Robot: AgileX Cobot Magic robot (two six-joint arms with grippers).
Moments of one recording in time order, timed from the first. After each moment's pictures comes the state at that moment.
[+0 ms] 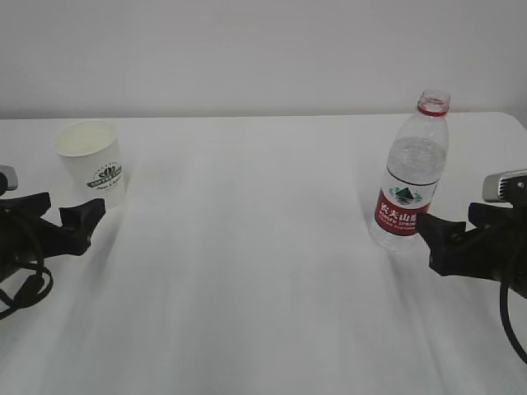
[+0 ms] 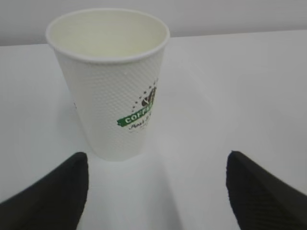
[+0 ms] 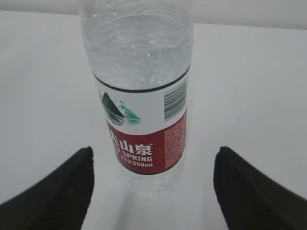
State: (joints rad) left arm -0.17 1.90 -0.40 0.08 -1.14 -0.11; right arm 0.18 1.66 -0.29 -0.05 -0.91 0.02
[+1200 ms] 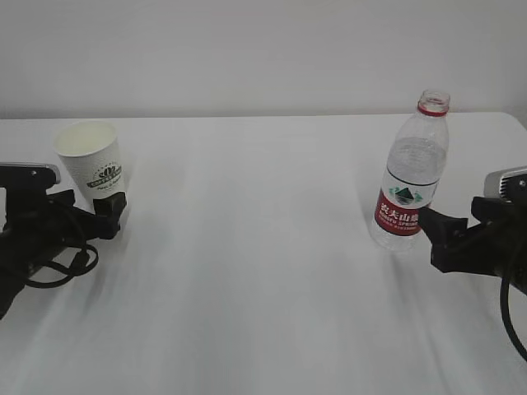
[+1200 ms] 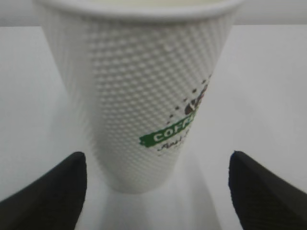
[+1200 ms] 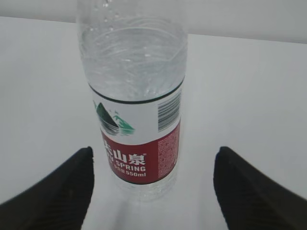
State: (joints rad) left arm -0.17 2.18 -0.67 0.01 -1.14 -0.10; right arm 0.18 1.66 -0.29 -0.03 -0.94 -0.02
